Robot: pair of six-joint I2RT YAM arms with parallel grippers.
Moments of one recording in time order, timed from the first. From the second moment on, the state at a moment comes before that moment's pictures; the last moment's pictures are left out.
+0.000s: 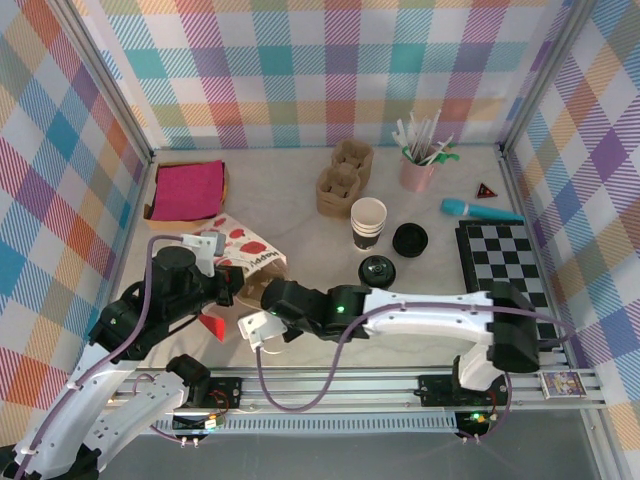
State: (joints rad) left arm -0.57 0.64 0.93 -0.88 0.03 -0.46; right arm 1.40 1.56 1.31 -0.51 0.31 -0.87
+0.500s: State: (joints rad) left arm -0.56 0.74 1.10 -0.88 -0.23 -0.47; right arm 1.67 1.20 1.33 -1.01 0.57 -0.46
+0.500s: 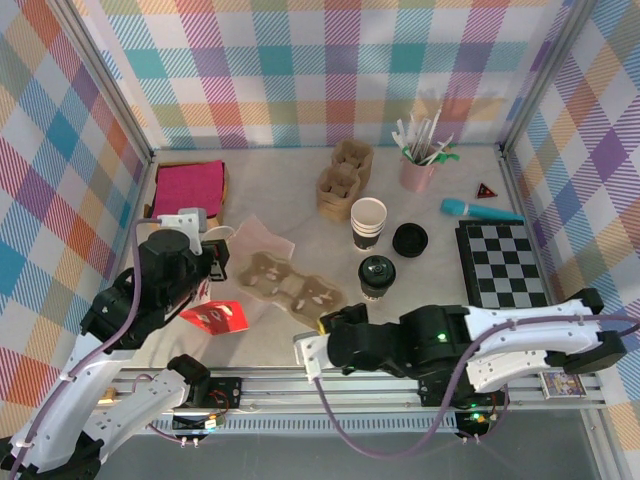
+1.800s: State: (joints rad) left arm -0.41 0.72 1.11 -1.00 -0.45 -0.53; right arm 1.44 1.22 1.33 -0.70 0.64 -0.13
